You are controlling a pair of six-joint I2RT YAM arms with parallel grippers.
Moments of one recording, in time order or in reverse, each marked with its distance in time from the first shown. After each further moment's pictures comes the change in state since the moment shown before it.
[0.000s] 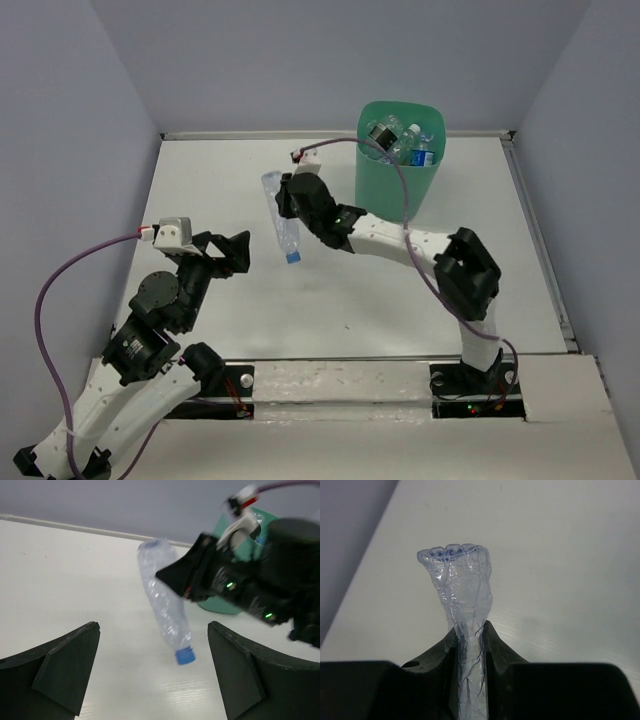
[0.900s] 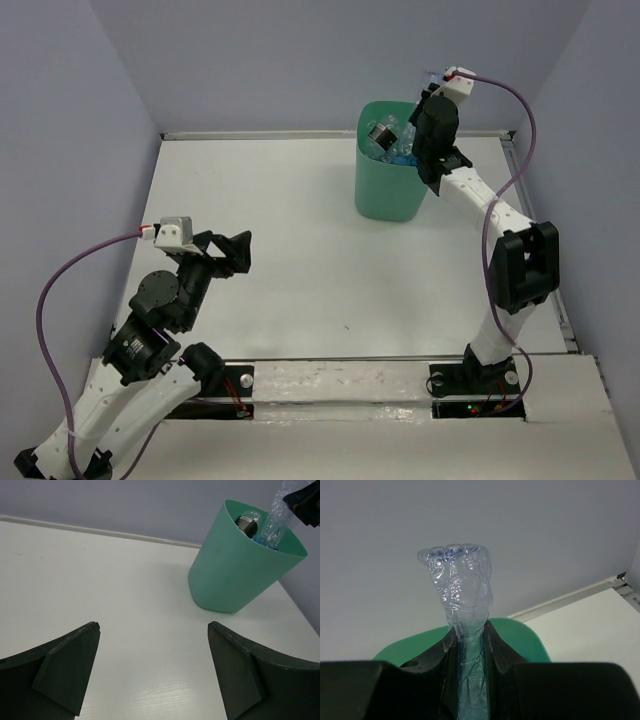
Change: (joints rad) left arm 0.018 0.003 0.000 0.006 0.040 0.000; right arm -0.603 -0.276 -0.026 0.254 0.234 -0.330
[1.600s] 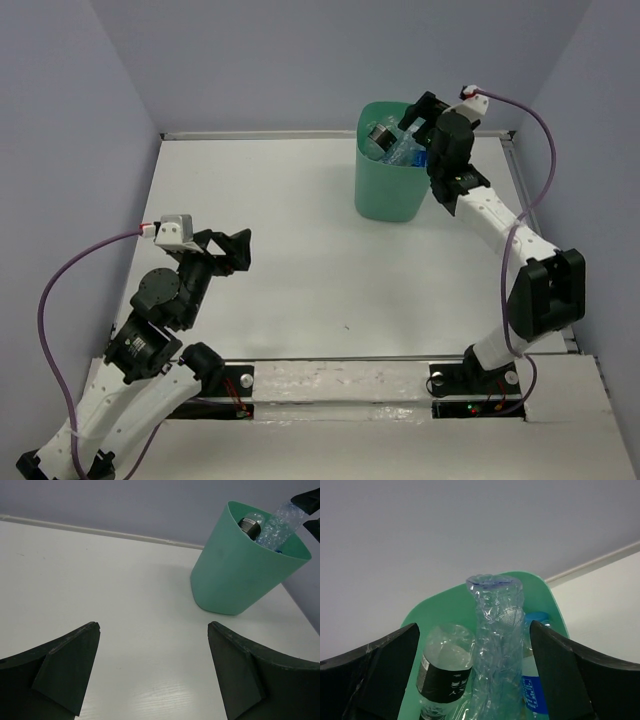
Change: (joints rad) left arm 0.032 0.015 0.000 0.008 0.023 0.000; right arm 0.001 -0.188 -0.219 -0.066 -0.138 0.255
